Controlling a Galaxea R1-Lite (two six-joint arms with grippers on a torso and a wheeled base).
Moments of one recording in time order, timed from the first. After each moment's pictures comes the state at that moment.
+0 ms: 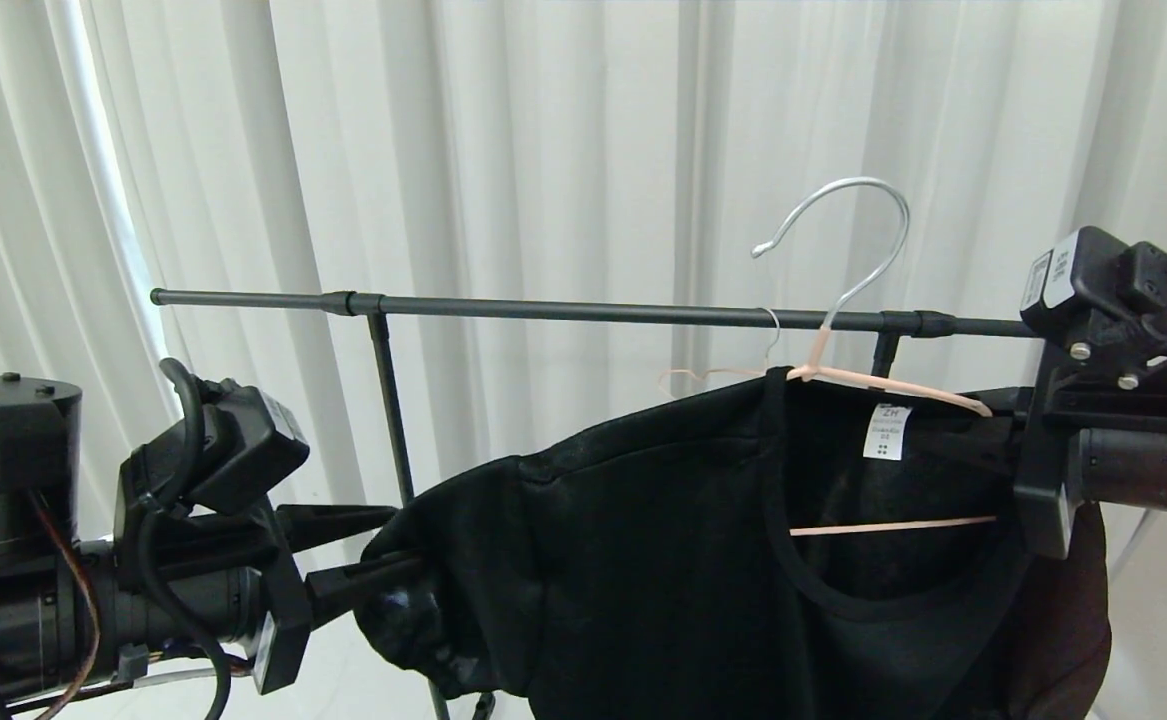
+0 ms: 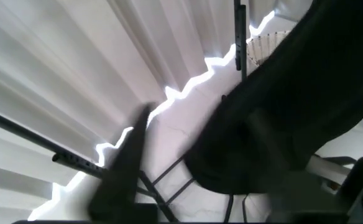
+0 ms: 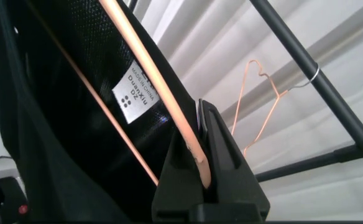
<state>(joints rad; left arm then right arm) -0.31 1.26 -0.56 -0.21 -0.44 0.40 0.64 1.30 -0.95 0.00 0.20 -0.44</state>
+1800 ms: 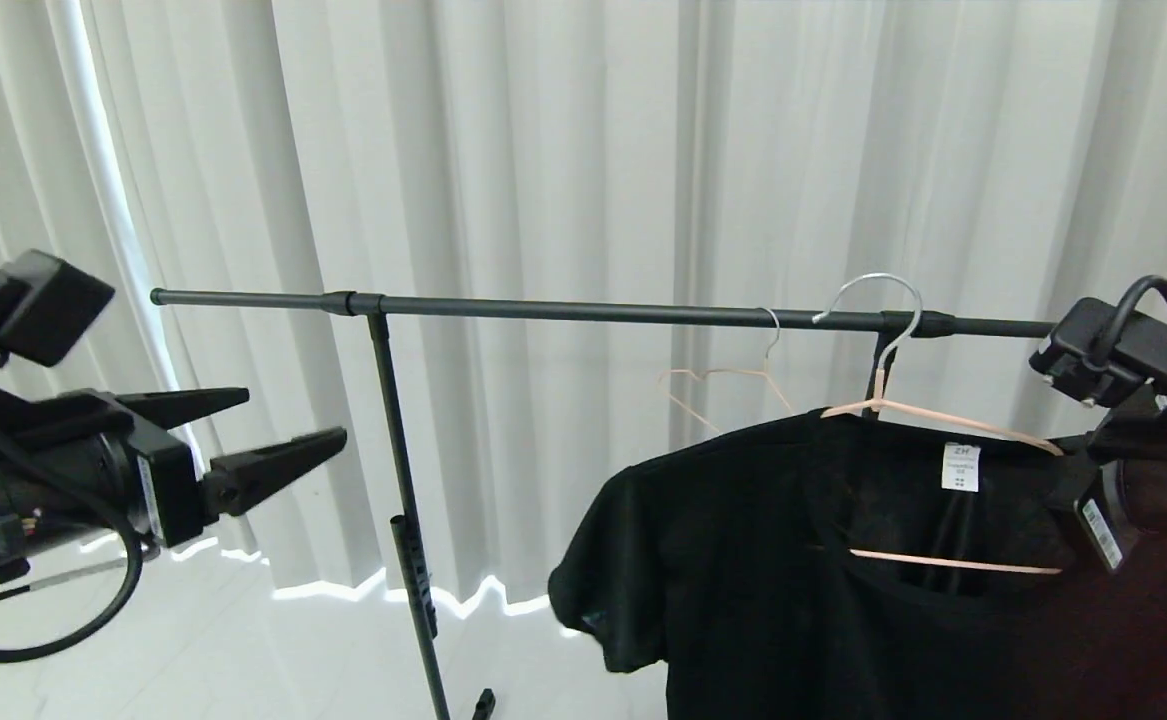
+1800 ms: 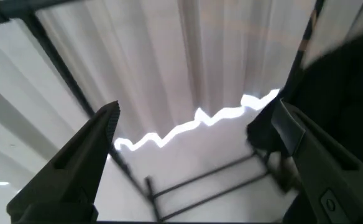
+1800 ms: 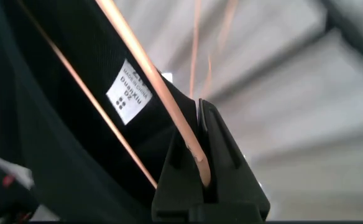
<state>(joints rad) -0.05 1.19 -0.68 -0.21 -0.43 0.15 0.45 1.28 -0.90 0.16 -0.02 -0.36</state>
